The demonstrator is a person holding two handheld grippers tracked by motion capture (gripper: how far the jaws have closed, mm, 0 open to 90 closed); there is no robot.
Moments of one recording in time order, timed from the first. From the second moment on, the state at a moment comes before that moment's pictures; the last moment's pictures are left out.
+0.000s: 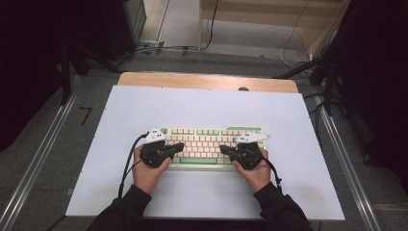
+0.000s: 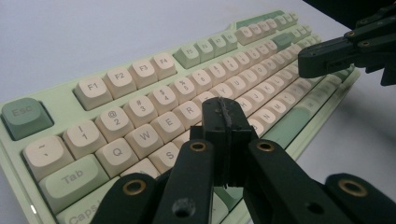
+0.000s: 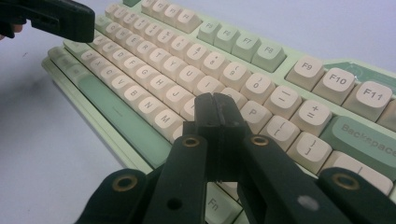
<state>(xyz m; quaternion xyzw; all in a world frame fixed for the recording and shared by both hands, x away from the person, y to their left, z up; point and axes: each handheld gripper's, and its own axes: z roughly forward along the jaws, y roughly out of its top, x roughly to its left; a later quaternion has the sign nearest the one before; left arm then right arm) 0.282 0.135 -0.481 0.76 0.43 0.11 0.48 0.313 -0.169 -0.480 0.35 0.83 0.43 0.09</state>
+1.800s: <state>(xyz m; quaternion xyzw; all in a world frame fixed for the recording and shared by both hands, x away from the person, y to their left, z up) 0.283 0.129 -0.485 0.76 0.43 0.11 0.48 0.319 -0.162 -0.479 0.35 0.83 0.43 0.09</state>
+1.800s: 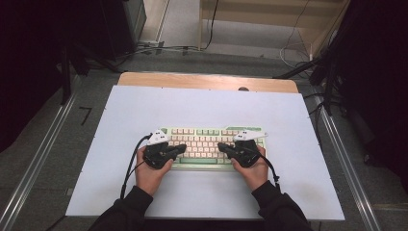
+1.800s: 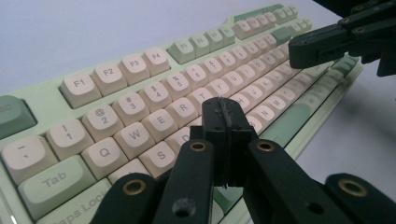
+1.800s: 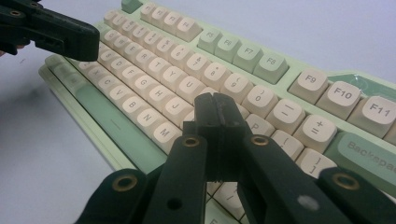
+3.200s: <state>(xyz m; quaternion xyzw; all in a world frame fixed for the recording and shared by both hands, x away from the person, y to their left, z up) 0.285 0.133 -0.487 0.75 0.44 0.12 0.48 0.335 -0.150 -0.484 0.36 0.82 0.42 0.10</state>
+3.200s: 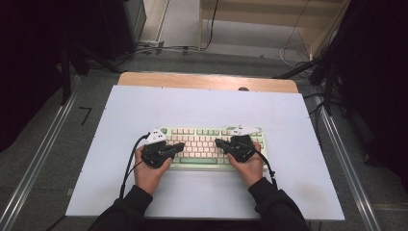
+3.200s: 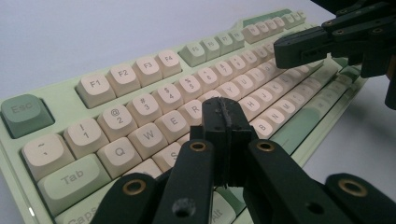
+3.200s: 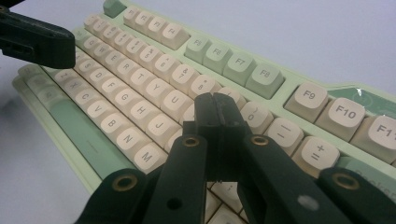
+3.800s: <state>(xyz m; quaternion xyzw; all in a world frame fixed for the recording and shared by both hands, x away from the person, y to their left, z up) 0.285 0.132 -0.488 0.75 0.43 0.12 0.48 0.341 -0.145 -0.489 0.37 0.83 0.41 0.10</state>
